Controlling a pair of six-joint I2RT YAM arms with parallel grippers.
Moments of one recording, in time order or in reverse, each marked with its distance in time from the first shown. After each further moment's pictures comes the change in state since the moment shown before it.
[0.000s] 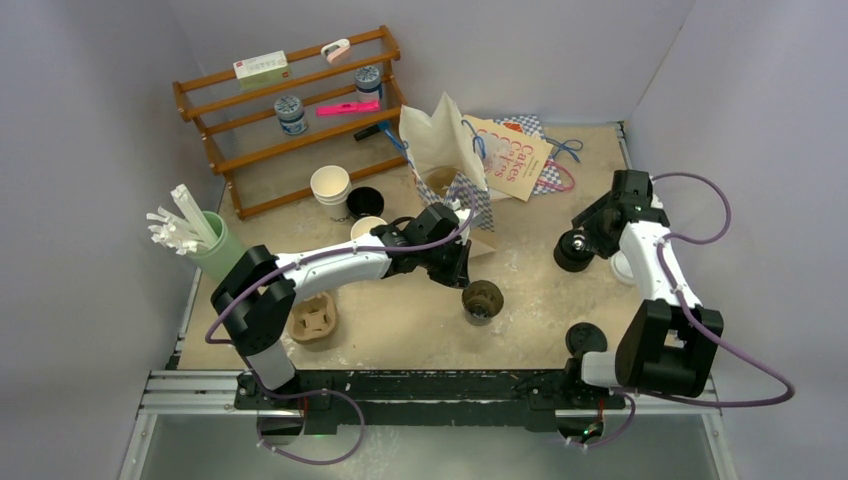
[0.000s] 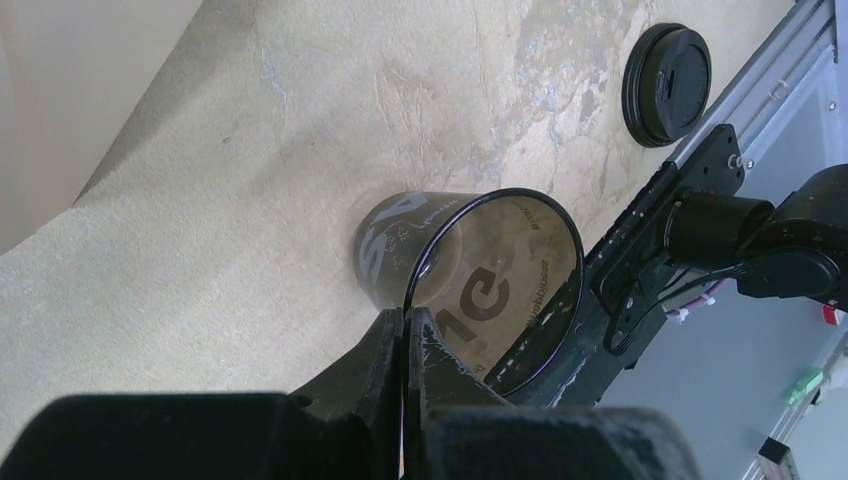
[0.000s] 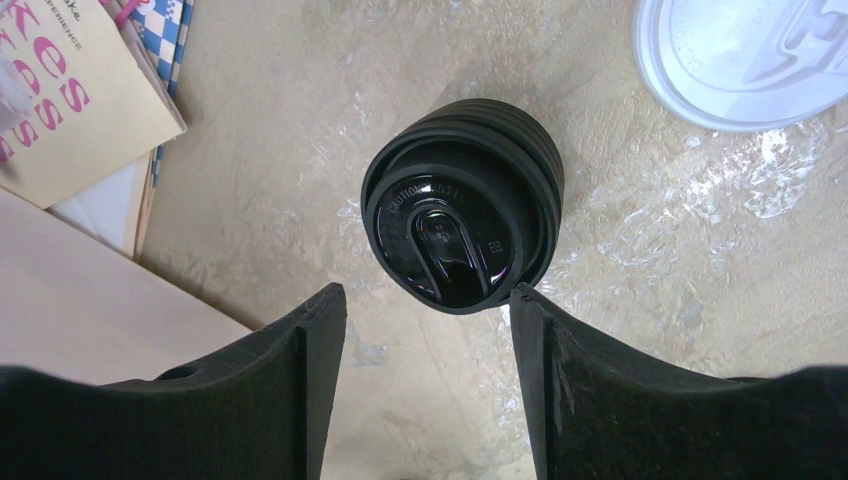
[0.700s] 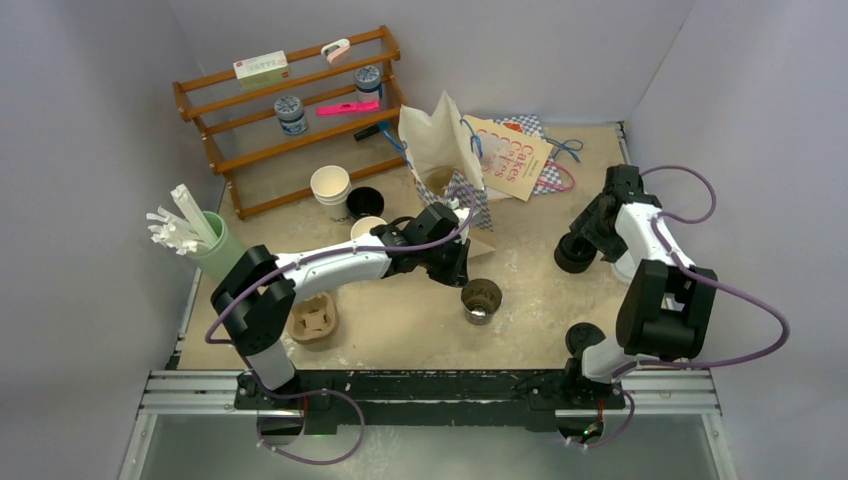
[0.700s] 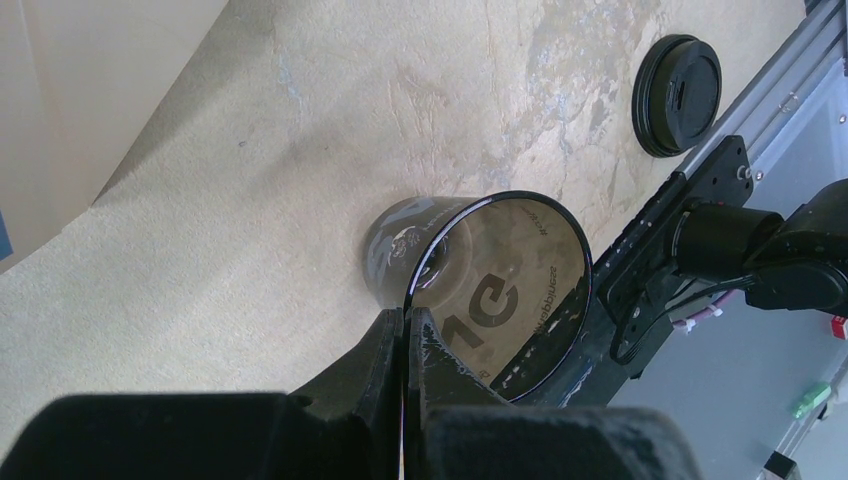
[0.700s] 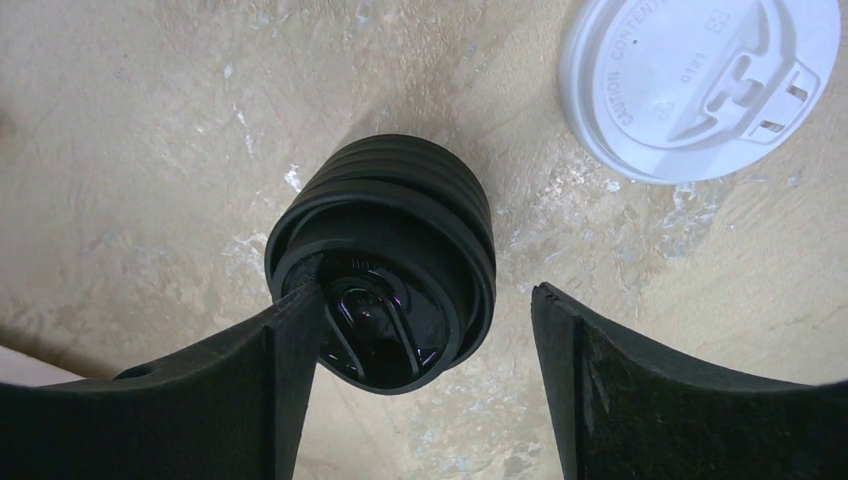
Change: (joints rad) left arm 0.000 0.000 0.000 -0.001 -0.024 -0.005; right arm -0.007 0.181 0.075 -0.044 0.086 -0.152
